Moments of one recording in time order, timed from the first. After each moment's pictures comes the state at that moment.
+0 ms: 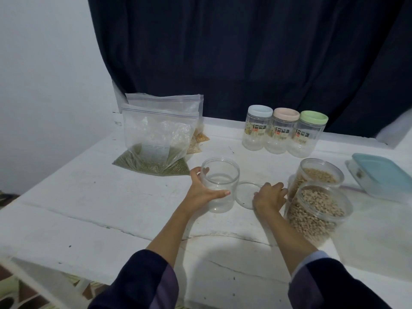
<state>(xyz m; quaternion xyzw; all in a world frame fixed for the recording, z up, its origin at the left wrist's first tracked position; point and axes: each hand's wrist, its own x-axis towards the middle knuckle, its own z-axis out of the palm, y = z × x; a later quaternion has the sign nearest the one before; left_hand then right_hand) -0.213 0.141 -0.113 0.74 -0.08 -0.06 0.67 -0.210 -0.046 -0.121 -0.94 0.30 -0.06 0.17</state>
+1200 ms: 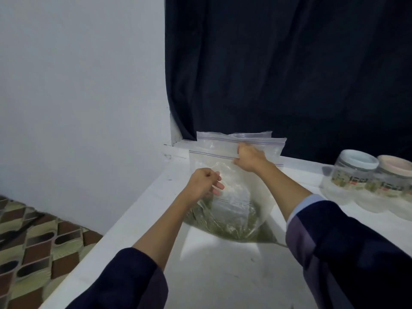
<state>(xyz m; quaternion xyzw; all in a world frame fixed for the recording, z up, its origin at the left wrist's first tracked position) -0.038 0.363 -0.014 0.80 -0.04 -0.05 0.59 0.031 0.209 0.028 -0.99 -0.04 -0.04 0.08</state>
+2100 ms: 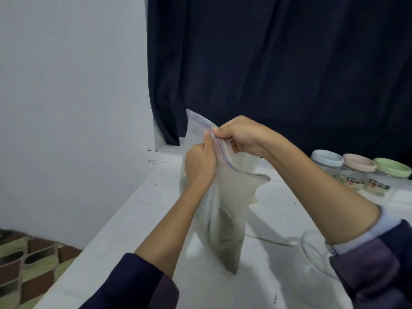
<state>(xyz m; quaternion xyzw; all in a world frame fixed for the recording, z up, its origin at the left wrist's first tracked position) -0.065 0.317 0.056 0.76 0.02 0.22 0.62 -0.067 0.218 0.133 -0.84 -0.12 0.05 0.53</state>
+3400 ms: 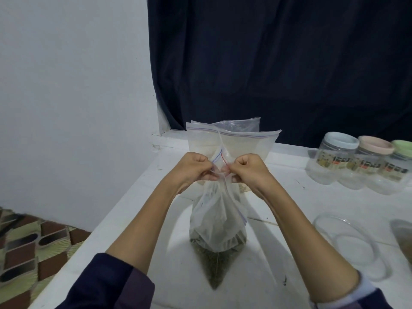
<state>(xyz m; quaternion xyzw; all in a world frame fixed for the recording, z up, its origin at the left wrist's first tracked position) -0.061 0.373 0.007 0.73 -0.11 -0.10 0.67 -0.087 0.220 0.014 -0.79 0.00 -0.02 0.62</state>
